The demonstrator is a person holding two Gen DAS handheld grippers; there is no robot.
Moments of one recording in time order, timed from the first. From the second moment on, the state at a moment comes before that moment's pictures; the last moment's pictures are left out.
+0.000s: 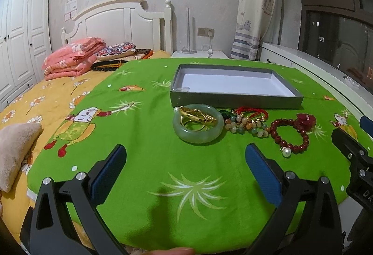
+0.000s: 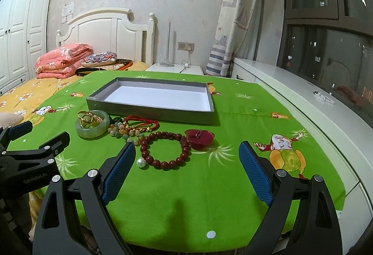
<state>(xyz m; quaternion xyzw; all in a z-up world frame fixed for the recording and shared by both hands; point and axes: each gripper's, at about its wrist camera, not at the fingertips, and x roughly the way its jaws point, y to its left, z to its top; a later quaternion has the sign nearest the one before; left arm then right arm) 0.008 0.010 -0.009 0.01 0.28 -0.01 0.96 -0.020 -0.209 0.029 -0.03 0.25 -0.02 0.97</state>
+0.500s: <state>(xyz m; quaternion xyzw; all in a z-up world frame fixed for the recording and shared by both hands) 0.031 0.020 -0.025 0.00 0.32 0.01 0.95 0.009 -0.236 0.009 0.00 0.30 -0.03 0.95</state>
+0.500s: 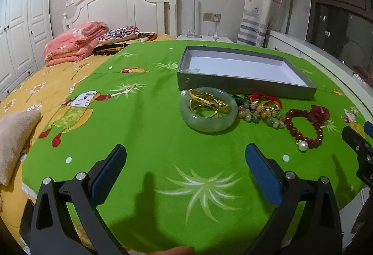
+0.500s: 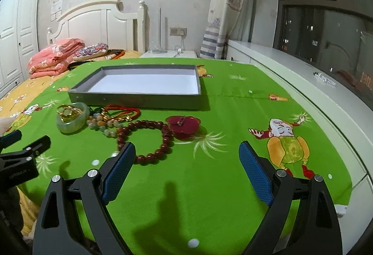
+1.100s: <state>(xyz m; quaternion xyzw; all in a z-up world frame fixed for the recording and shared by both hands) 0.067 0.032 -0.019 -0.01 0.34 0.00 0.94 0.078 -0.261 0.005 0.00 0.36 -0.02 0.93</state>
